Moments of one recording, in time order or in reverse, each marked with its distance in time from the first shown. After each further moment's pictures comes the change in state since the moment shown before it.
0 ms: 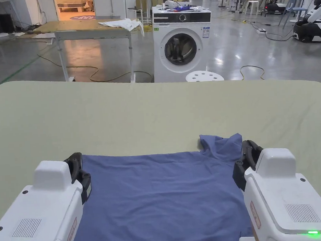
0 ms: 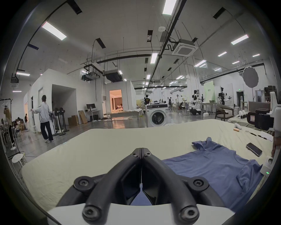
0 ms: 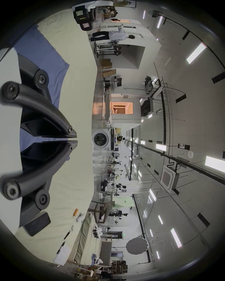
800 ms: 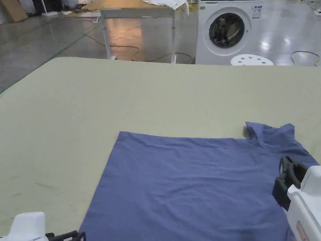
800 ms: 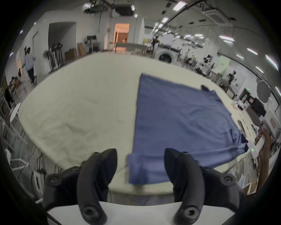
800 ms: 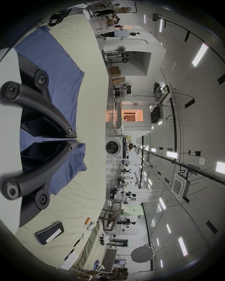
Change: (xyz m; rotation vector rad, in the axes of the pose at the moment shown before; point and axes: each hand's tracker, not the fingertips) left arm -0.127 -0.093 0.062 -0.795 -0.036 0.266; right arm -0.014 -0.039 0.005 -0.126 0.082 0.009
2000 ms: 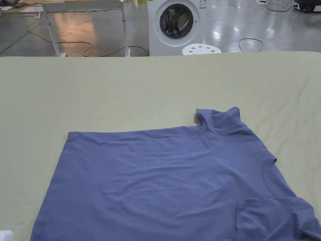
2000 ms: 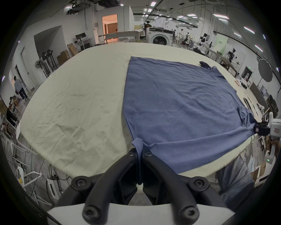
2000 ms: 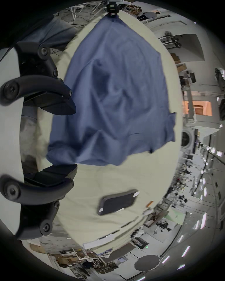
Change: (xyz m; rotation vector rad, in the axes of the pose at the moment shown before) left arm 0.042 0.001 -0.017 -0.078 0.039 -0.160; right arm 0.139 -0.075 0.073 -0.830 -0.076 0.093
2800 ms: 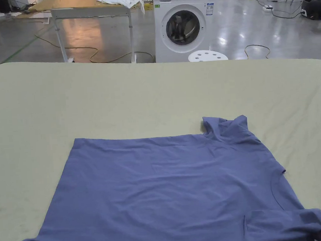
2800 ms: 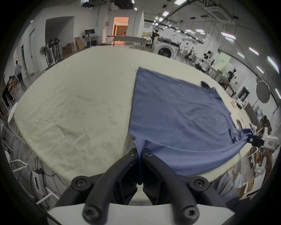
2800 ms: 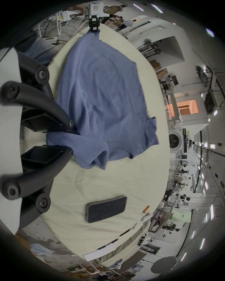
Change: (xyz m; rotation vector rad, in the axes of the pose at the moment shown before) left arm -0.027 0.023 0.018 0.107 -0.095 0.161; right arm 0.021 0.045 0.032 0.172 0.153 -0.119
